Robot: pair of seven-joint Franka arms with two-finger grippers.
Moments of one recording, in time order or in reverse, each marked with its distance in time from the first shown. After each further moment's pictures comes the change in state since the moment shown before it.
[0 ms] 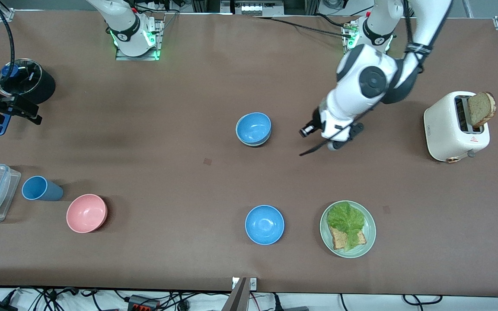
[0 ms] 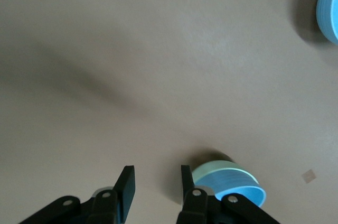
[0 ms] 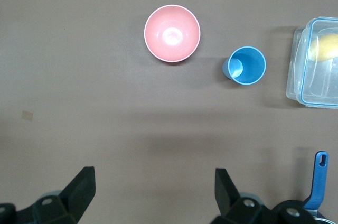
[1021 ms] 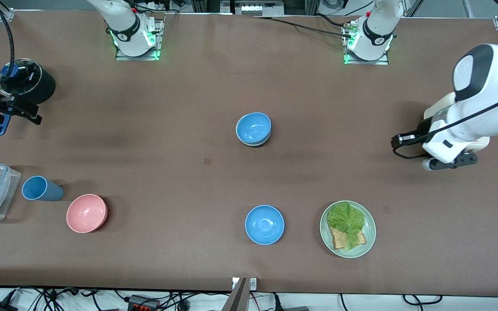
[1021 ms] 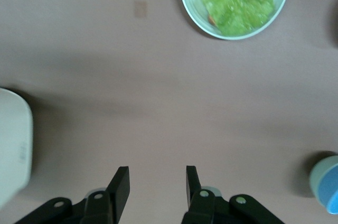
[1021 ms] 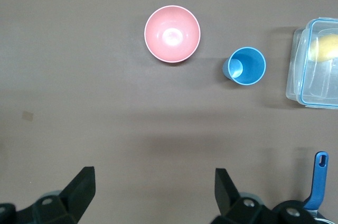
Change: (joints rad) left arm 0.314 -0.021 0.063 0.297 0.197 -0.437 0.734; right arm 0.000 0.000 0.000 0.002 0.000 0.000 0.000
